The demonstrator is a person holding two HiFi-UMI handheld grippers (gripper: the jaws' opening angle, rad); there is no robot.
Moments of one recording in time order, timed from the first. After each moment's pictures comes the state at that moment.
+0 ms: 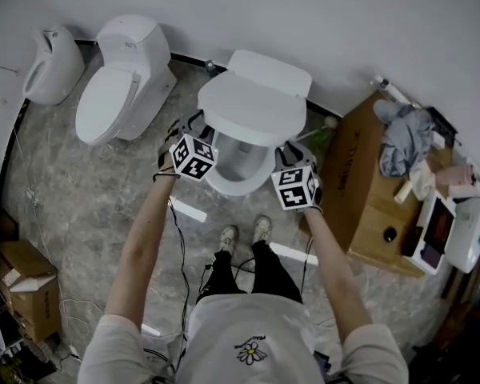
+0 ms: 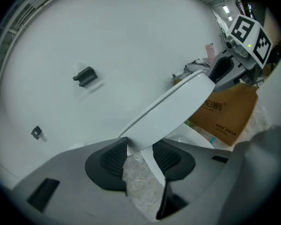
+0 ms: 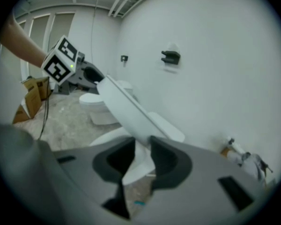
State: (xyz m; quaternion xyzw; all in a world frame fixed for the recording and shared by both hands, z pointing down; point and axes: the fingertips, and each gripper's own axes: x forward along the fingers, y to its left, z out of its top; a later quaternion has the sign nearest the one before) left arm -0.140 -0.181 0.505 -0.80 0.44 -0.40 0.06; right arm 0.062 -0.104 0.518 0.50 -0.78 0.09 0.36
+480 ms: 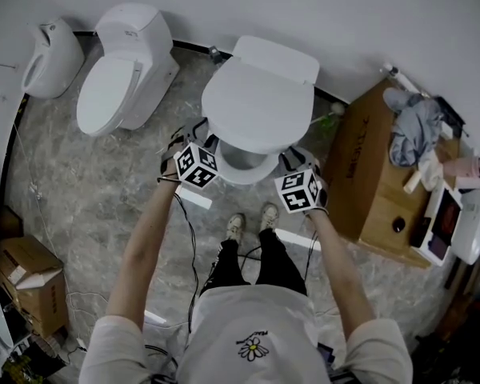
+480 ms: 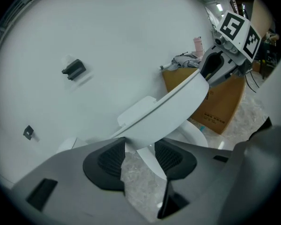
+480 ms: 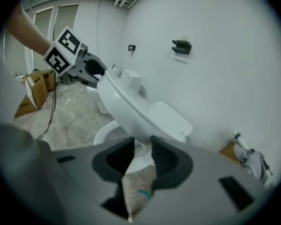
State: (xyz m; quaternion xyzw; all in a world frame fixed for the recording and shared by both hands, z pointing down) left arm -0.155 -0.136 0.553 -0.81 0.39 -0.44 0.05; right arm 0.048 -0.063 0.564 0.47 -0.78 0.10 0.41
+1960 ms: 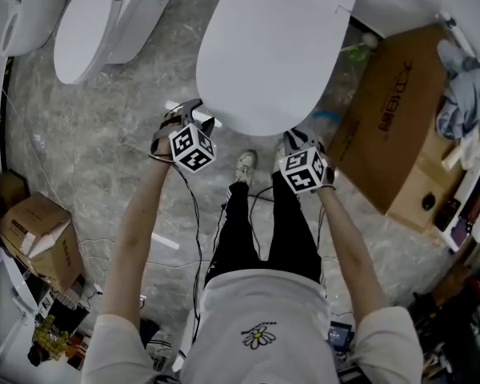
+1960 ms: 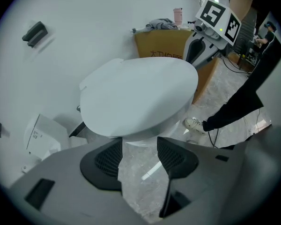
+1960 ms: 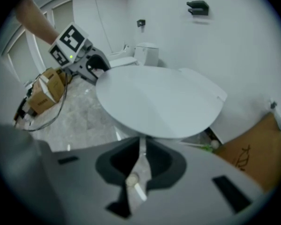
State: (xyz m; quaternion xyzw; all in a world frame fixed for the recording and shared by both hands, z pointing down) left arm -0.191 -0.038 0.735 -0.78 0.24 -0.57 -0.04; right arm 0.023 0.016 0.733 0.35 -0.78 0.21 0.48
